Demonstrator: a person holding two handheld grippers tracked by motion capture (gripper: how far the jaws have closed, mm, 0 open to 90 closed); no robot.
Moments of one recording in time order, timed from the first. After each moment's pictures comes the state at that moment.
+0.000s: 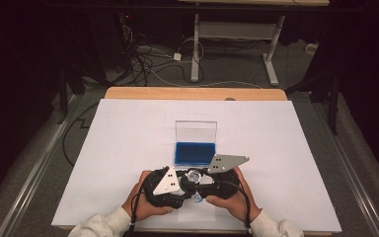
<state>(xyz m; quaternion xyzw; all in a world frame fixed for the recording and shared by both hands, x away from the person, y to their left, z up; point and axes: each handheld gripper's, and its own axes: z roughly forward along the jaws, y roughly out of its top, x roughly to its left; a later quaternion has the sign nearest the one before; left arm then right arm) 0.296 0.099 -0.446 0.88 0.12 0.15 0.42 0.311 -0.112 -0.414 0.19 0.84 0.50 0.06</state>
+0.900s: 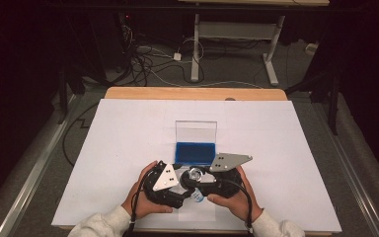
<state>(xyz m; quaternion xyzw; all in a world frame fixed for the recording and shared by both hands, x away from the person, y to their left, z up) 0.302 0.102 -0.448 0.87 0.17 0.17 0.43 0.310 -0.117 -0.407 0.20 0.84 0.51 0.07</state>
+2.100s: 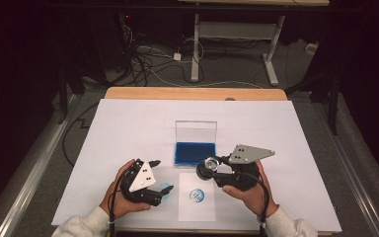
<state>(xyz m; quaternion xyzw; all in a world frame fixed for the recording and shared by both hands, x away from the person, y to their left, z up) 0.298 0.162 -0.442 0.86 0.20 0.21 0.41 0.316 -0.152 -0.385 0.22 0.82 0.51 0.12</state>
